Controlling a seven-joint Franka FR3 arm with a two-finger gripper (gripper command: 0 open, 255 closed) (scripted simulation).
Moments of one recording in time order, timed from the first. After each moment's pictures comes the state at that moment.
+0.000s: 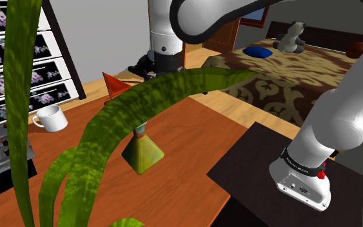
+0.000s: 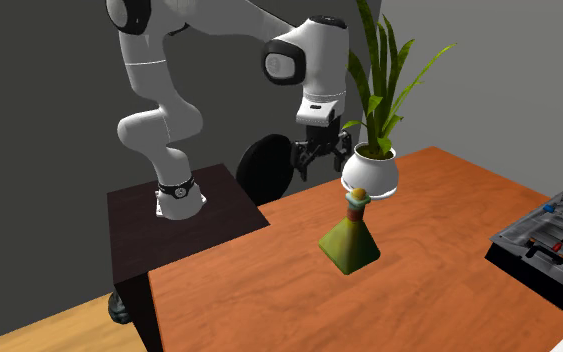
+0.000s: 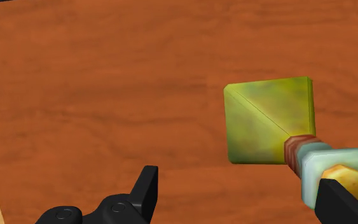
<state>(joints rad) 0.11 -0.09 0.44 -2.07 0.08 2.02 0.66</state>
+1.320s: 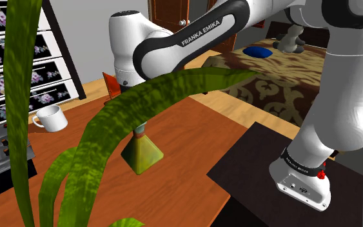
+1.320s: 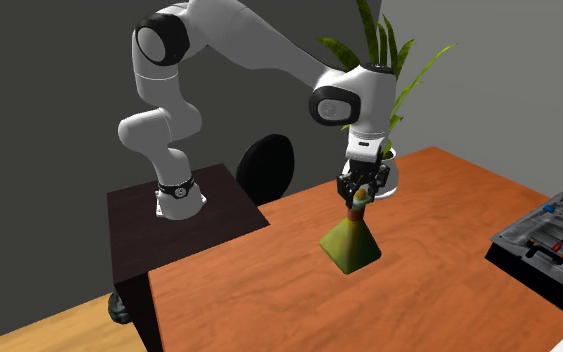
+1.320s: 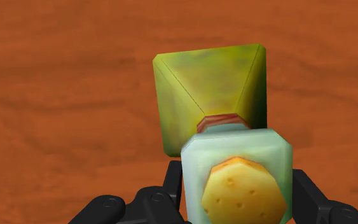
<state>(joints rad) 0.22 0.31 0.48 -1.84 -0.15 2.16 0.91</state>
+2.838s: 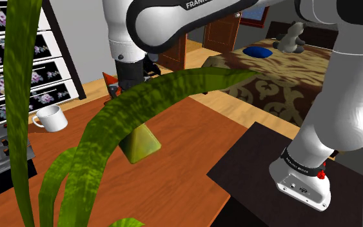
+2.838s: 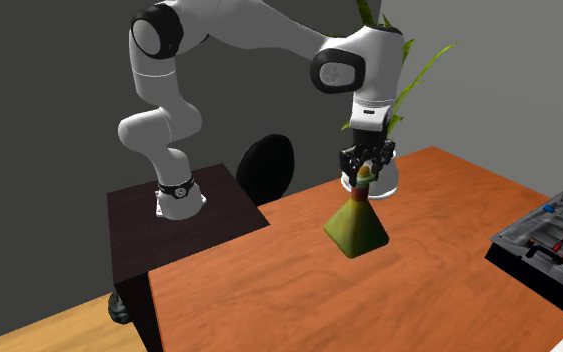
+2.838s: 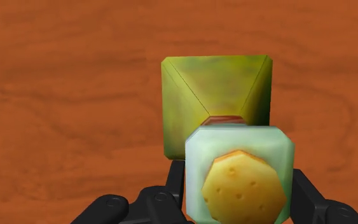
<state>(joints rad) 0.21 0.25 0.49 -1.73 -0.11 1.99 0.89</state>
